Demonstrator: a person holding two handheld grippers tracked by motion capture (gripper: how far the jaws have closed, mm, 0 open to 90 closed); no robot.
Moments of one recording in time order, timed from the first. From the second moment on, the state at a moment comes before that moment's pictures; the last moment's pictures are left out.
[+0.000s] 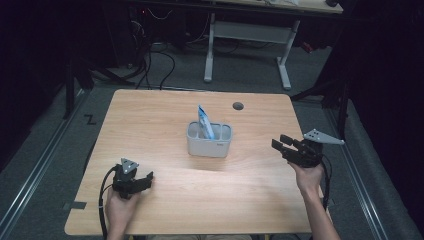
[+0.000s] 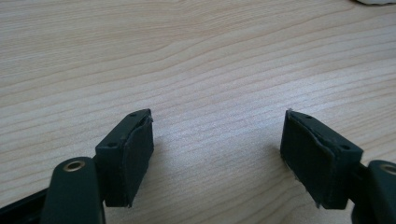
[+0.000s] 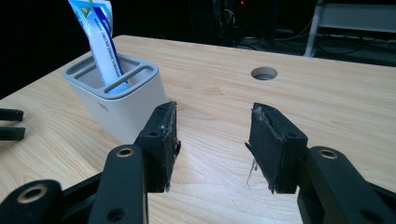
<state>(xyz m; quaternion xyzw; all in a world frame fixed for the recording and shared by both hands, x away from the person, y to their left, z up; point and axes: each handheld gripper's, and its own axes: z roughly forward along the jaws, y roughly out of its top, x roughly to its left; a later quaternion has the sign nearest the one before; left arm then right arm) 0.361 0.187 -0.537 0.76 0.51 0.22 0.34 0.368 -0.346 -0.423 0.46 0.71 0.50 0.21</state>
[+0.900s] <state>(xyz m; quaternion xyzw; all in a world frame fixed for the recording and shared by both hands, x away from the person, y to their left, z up) 0.361 0.187 -0.537 0.76 0.51 0.22 0.34 0.356 -0.355 -0.458 0.49 0.70 0.49 0.19</state>
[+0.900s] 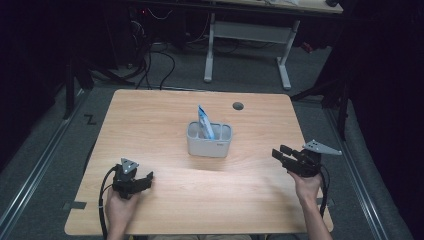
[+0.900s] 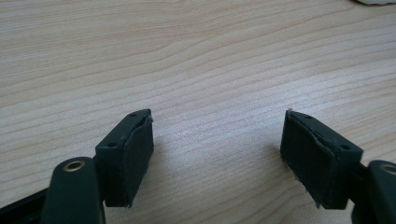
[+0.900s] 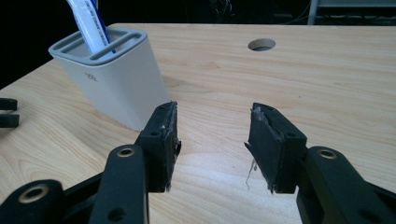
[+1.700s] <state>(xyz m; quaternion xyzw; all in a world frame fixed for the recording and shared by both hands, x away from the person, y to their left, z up) 0.361 0.187 -0.537 0.76 0.51 0.22 0.34 0.355 -0.355 -0.487 0.51 0.71 0.45 0.19</state>
